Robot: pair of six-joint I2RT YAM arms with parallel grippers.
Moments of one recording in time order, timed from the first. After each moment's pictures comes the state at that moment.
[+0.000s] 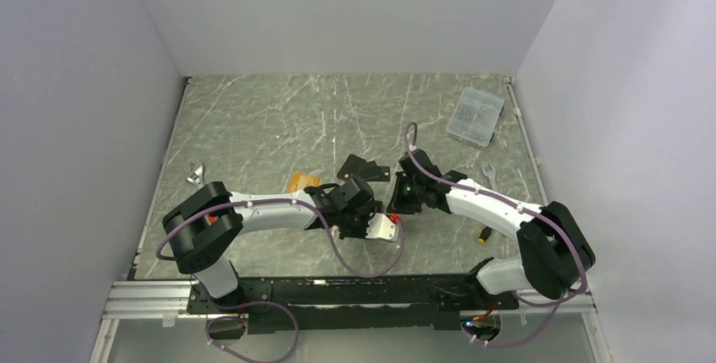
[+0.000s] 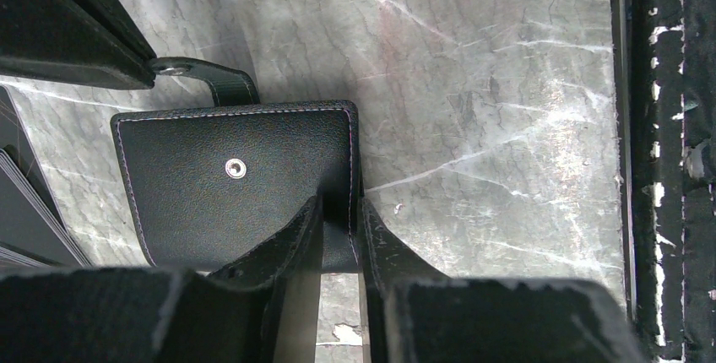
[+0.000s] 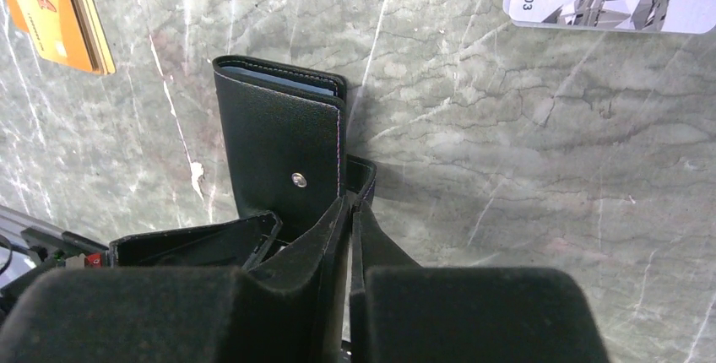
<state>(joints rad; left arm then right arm) -1.04 1.65 0.91 -0.25 0.27 0.71 0.62 1.36 0.73 -0.38 -0.09 0.79</state>
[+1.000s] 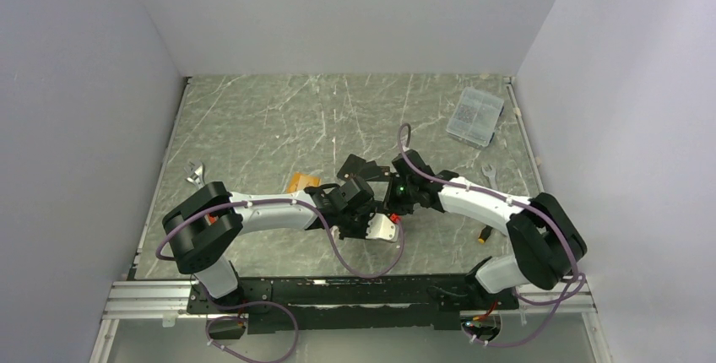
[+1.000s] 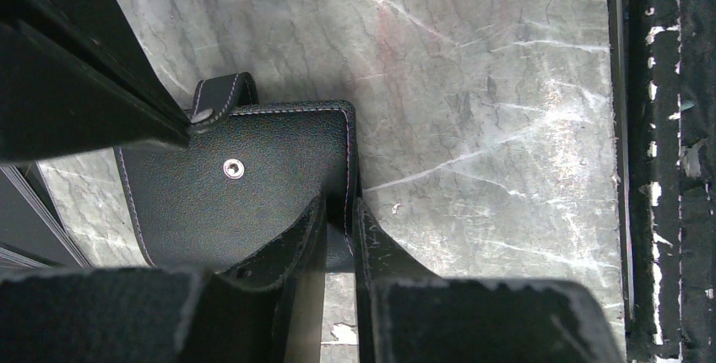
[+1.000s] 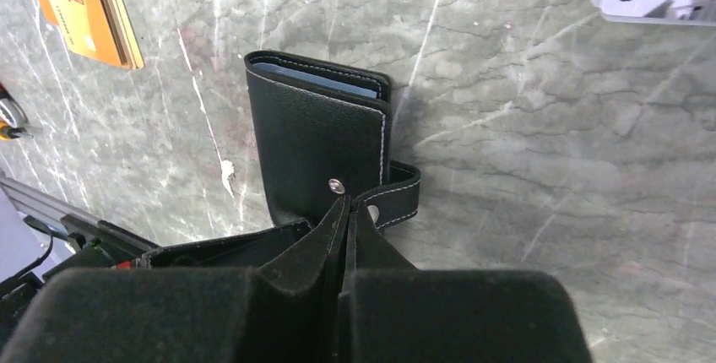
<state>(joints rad) -1.04 1.65 0.91 -0.26 0.27 0.71 0.65 1.42 0.74 -0.32 -0.14 0.85</state>
